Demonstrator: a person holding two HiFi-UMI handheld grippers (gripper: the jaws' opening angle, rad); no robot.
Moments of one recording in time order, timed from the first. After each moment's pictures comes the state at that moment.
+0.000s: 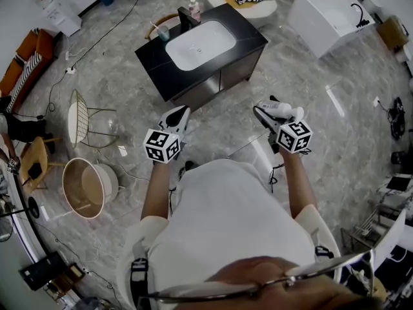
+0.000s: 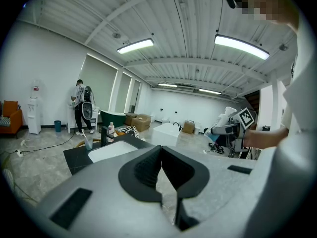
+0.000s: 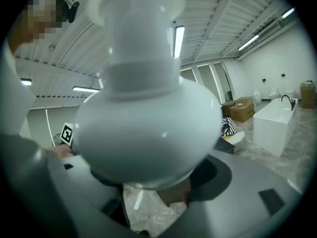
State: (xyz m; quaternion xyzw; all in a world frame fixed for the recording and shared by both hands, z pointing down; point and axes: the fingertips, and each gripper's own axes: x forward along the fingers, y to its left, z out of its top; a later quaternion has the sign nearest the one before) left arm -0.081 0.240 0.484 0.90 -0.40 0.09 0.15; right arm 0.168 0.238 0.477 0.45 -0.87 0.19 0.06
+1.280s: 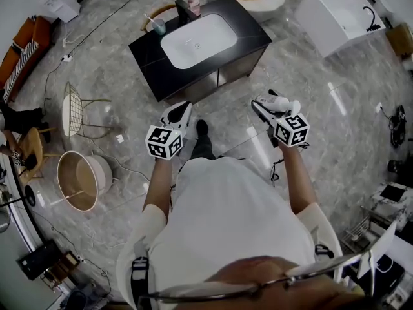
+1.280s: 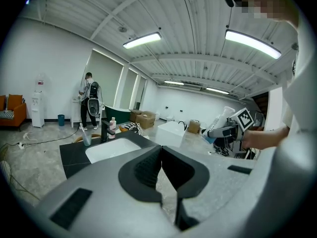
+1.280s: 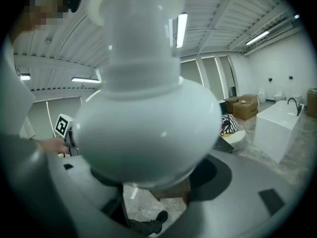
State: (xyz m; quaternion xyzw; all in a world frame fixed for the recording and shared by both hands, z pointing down) left arm -0.045 0.172 0.517 0.88 -0.43 0.09 0.18; right arm 0.192 0.149 0.519 0.43 -0.87 0.20 0.12
